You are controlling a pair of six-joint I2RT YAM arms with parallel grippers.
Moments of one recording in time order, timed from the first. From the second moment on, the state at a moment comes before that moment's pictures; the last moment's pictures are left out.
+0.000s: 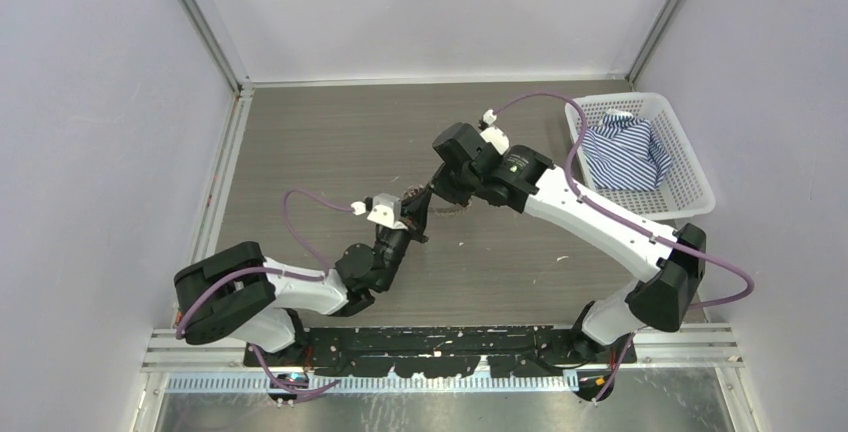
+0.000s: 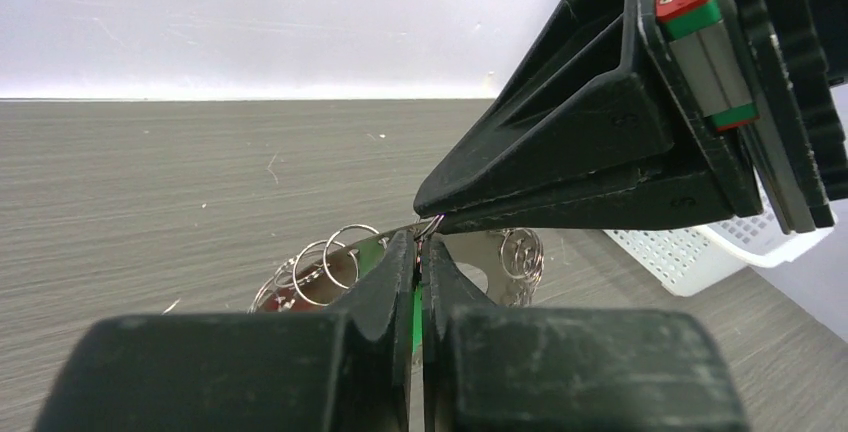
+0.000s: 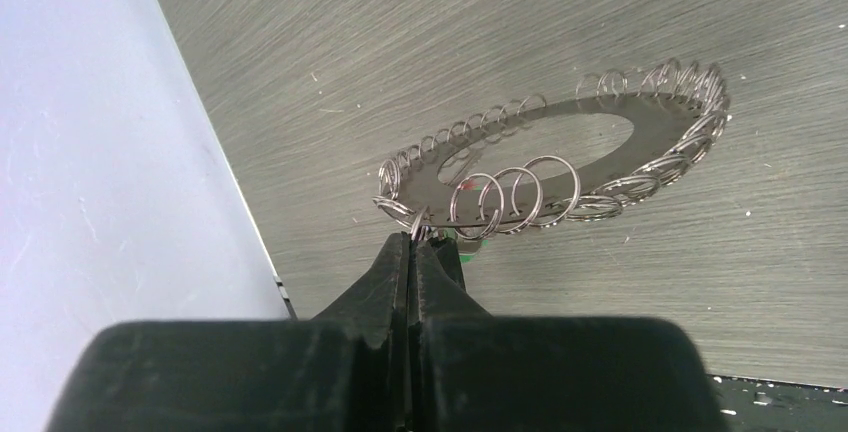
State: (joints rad) left arm -1.12 1.42 0.38 1.39 -0.69 -0.05; right arm 0.90 1.51 1.50 -0.85 0.30 1.37
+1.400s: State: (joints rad) left arm -1.06 1.47 0.22 1.41 -0.23 -0.08; right arm 0.67 1.24 0.95 -0.43 -0.12 1.18
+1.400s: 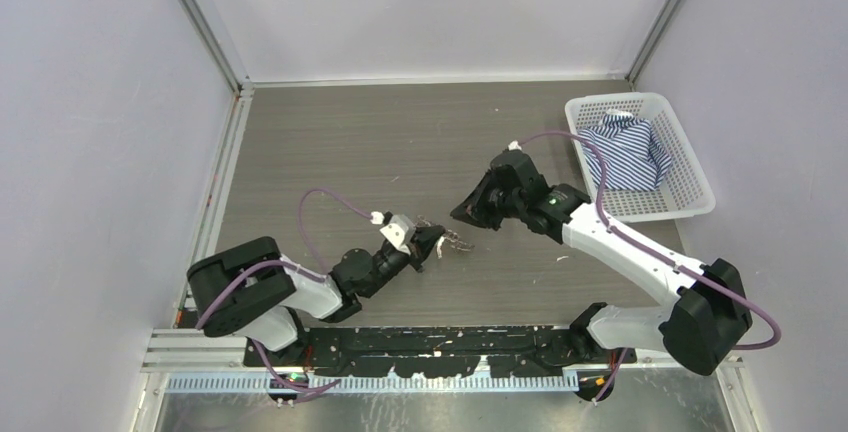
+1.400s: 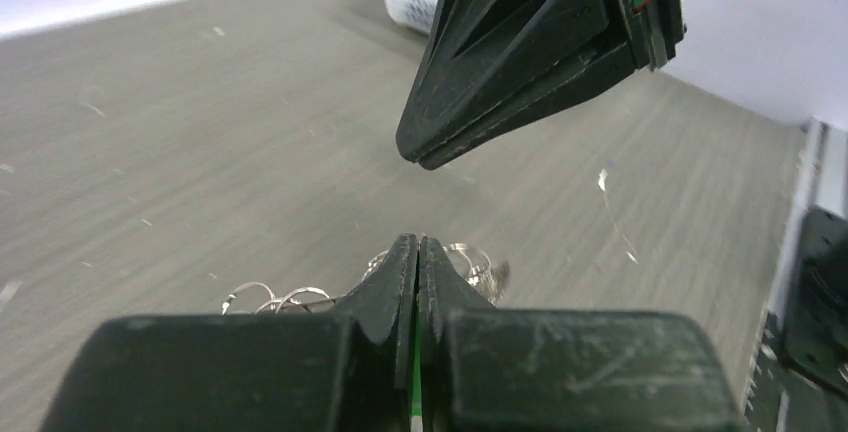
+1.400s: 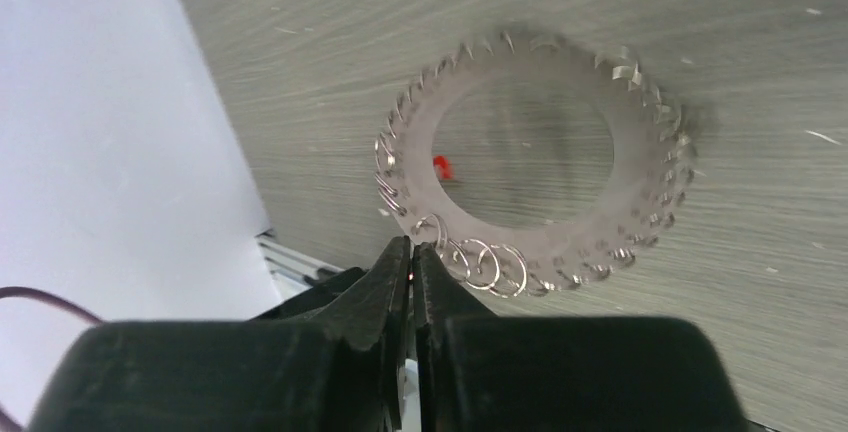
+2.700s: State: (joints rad) left arm -1.05 1.15 0.20 0.72 -0.22 -0.43; right arm 0.80 1.40 0.82 -0.47 -0.05 0.97
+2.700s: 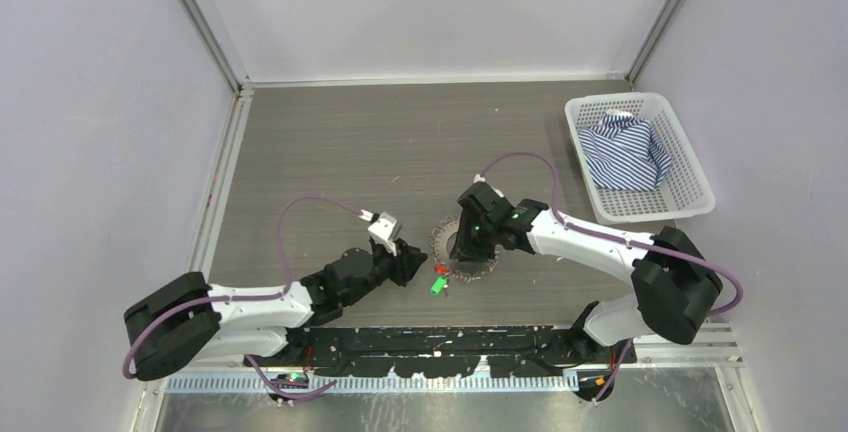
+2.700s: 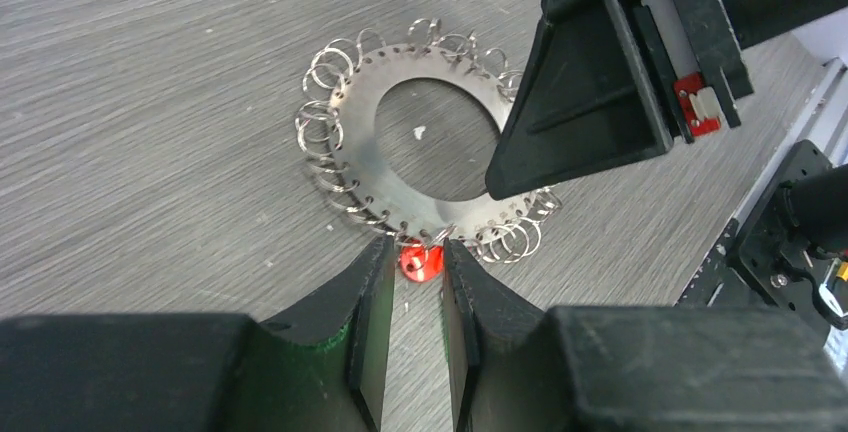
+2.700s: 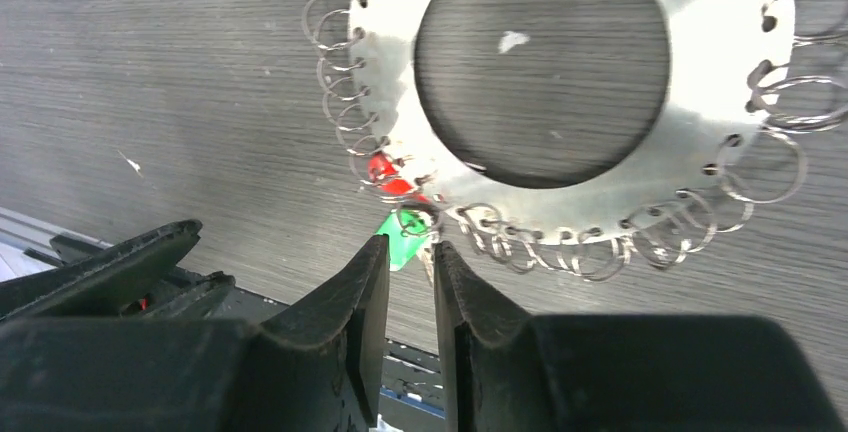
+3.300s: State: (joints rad) left arm -1.05 1.04 0.12 0.53 -0.24 -0.50; right arm 1.03 1.44 0.87 -0.44 0.18 0.68
